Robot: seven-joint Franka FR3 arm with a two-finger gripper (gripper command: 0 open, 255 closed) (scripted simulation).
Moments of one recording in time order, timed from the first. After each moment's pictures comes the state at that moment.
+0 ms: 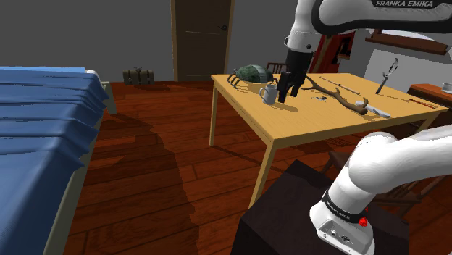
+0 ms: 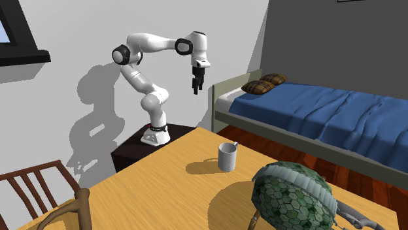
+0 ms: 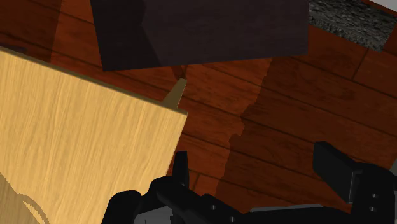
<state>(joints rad) -0.01 -0.77 0.03 -2.40 0.02 1.60 0.03</state>
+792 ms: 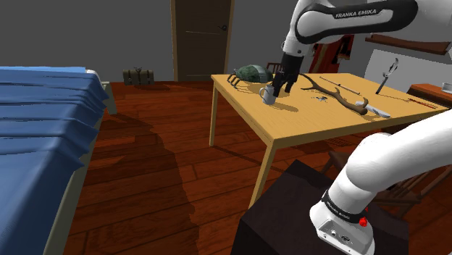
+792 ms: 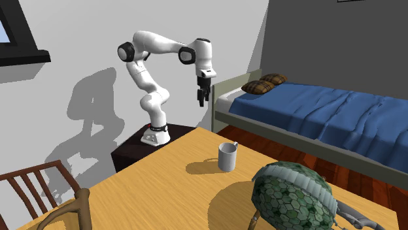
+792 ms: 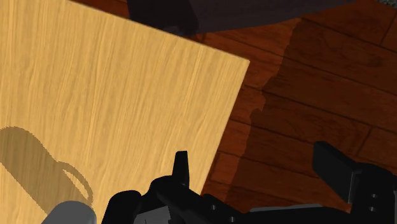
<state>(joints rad) -0.08 -0.56 -0.13 -2.34 -0.07 1.81 -0.12</state>
